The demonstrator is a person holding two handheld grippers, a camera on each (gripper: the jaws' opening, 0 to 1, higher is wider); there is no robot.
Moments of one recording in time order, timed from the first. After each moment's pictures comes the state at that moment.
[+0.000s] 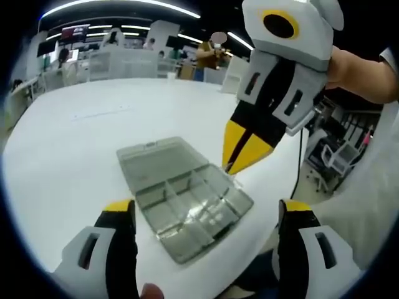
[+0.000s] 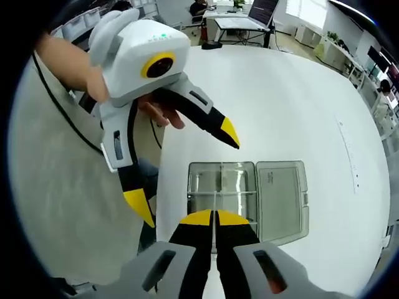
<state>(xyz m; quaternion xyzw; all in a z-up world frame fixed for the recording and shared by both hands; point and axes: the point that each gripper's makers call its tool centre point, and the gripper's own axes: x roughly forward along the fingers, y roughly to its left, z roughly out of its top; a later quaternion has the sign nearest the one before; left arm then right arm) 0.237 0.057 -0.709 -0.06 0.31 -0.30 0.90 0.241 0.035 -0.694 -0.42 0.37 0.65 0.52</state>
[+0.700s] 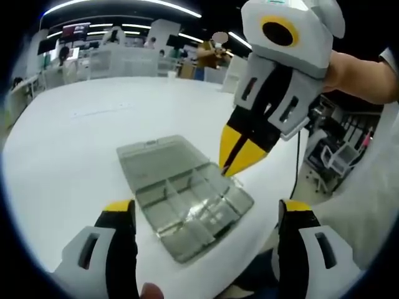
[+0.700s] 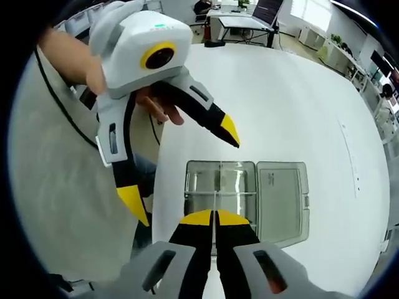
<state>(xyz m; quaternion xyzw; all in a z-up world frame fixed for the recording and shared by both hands) 0.237 0.058 -0.712 -0.07 0.31 -0.30 0.90 0.244 0.037 -0.703 -0.43 0.36 0.65 0.51</state>
